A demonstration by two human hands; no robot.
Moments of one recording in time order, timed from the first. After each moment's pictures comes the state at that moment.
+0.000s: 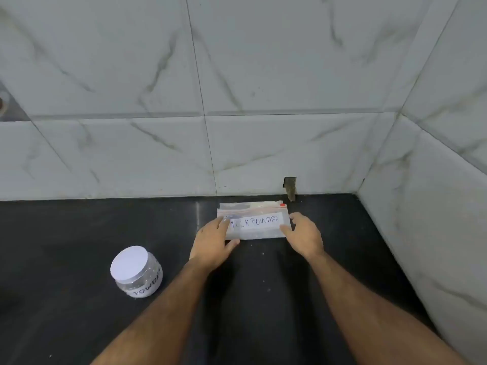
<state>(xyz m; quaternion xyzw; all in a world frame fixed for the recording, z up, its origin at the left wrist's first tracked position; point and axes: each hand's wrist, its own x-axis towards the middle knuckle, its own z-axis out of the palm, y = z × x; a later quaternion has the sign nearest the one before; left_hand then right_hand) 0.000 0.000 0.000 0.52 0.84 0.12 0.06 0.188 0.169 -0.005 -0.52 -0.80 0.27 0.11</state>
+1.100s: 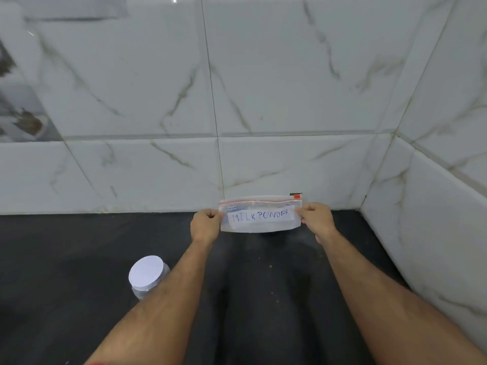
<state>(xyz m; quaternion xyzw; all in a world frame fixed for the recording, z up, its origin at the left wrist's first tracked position) -0.037 0.019 0.059 0.20 0.81 0.53 0.17 0.179 0.192 0.068 -0.52 -0.64 0.48 0.30</state>
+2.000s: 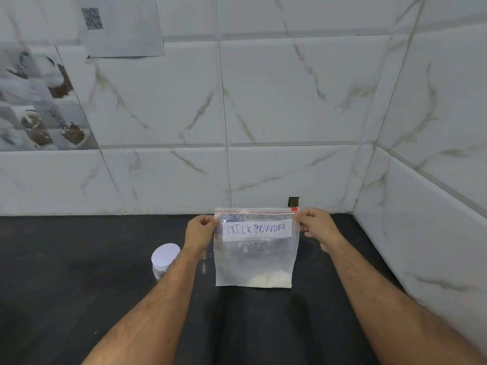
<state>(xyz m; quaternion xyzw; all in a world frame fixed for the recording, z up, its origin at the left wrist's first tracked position) -0.012 -0.071 0.084 0.22 0.74 0.60 0.22 0.231 0.104 0.112 -0.43 -0.66 0.54 0.28</state>
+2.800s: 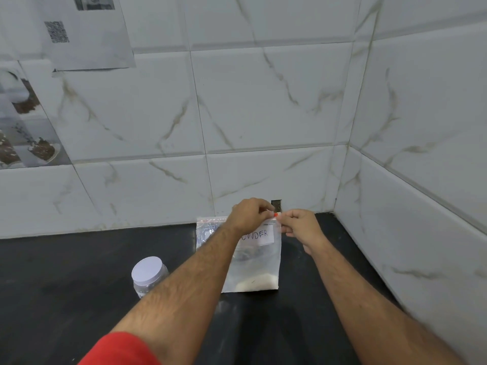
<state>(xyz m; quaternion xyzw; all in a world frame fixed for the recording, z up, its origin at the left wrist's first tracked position) 0.094 0.024 0.160 0.59 0.75 0.27 0.12 0.245 0.099 0.117 -0.40 -0.64 0.56 0.33</state>
